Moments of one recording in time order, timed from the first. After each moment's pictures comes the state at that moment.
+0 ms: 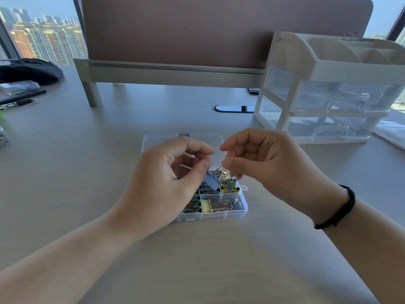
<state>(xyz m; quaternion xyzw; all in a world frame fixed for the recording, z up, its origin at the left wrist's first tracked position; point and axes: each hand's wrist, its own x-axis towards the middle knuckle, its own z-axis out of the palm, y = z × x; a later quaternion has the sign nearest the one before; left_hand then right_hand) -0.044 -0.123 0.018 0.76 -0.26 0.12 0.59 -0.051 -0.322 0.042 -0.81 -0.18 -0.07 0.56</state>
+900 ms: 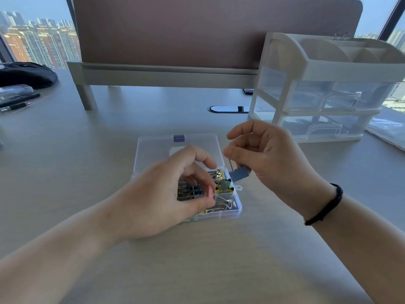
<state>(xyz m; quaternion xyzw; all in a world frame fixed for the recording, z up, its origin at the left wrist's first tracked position) -0.045 -0.113 0.024 0.84 -0.34 -0.03 0.43 -0.047 -0.322 0.043 -0.79 -0.09 -0.14 0.59</state>
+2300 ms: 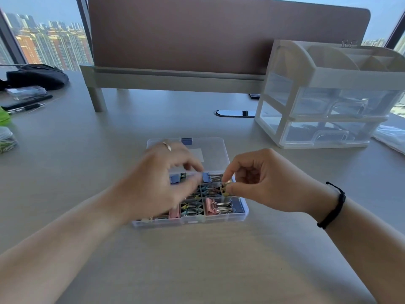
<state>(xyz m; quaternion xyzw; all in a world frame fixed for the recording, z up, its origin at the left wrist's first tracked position) -0.016 -0.094 0.019 0.86 -0.36 0.17 0.33 -0.047 -0.333 0.034 -0.90 -0.20 -0.01 0.38</state>
